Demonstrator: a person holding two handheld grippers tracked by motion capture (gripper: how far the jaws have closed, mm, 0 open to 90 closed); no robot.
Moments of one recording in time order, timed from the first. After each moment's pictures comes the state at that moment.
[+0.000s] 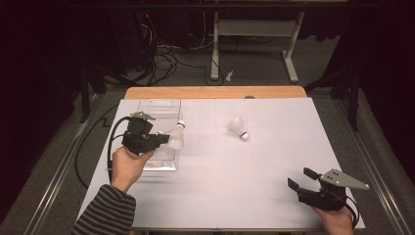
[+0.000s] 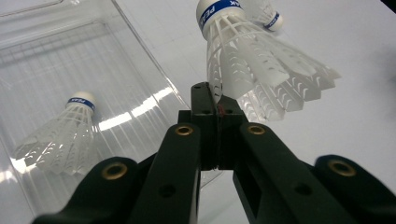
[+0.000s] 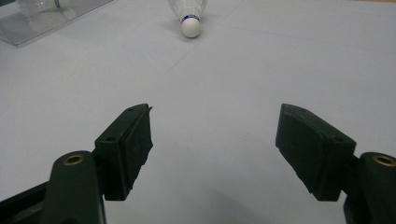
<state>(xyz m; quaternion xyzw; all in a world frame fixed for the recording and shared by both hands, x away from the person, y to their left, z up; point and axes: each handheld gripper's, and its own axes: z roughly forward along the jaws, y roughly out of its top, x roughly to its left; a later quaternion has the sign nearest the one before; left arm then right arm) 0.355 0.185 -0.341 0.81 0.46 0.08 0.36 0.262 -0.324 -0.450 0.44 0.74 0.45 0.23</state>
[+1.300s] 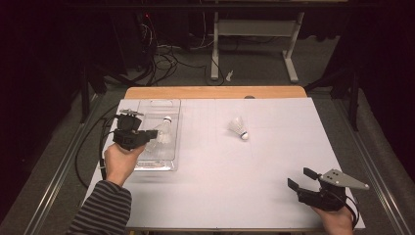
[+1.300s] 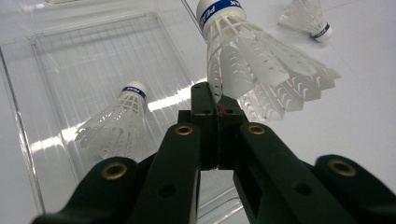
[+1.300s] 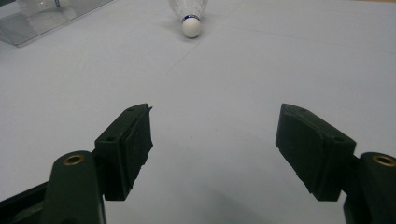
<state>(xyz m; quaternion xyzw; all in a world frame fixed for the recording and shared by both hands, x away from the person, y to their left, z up) 0.373 0.213 -0.354 0.77 0.52 0.09 0.35 0.262 -0.323 -0.450 0.44 0.74 0.45 0.23</state>
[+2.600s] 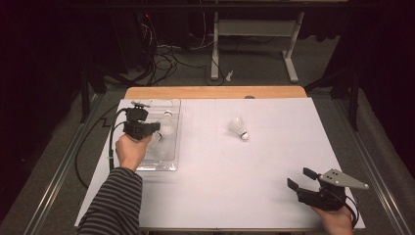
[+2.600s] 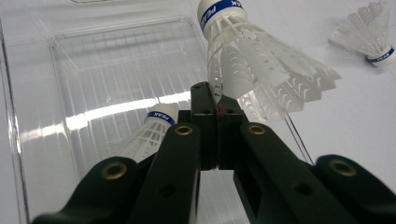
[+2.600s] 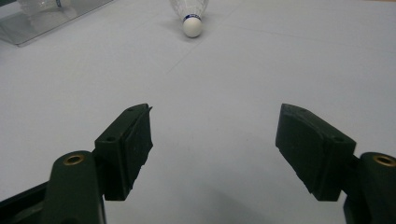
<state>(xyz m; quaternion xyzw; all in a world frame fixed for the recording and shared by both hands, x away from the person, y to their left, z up) 0.421 0.205 -0.377 0.75 0.56 0.10 0.32 0.262 -0.323 -0.450 0.44 0.74 0.45 0.23</state>
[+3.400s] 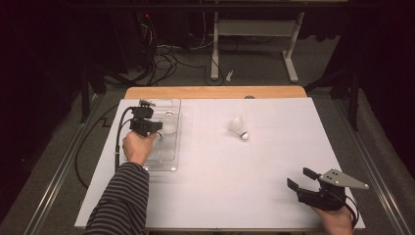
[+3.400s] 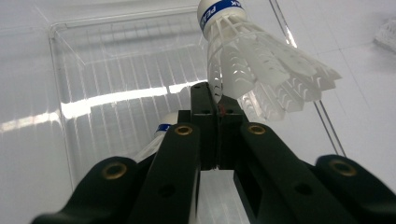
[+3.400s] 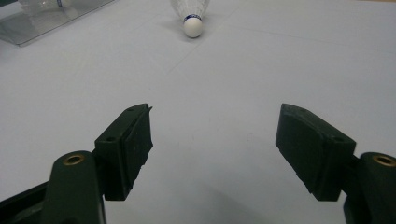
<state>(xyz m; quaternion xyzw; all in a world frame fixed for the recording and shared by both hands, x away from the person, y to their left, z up) 0.445 0.196 -0.397 0.75 0.59 0.11 0.29 0.262 -0.323 -0.450 0.44 0.74 0.45 0.23</state>
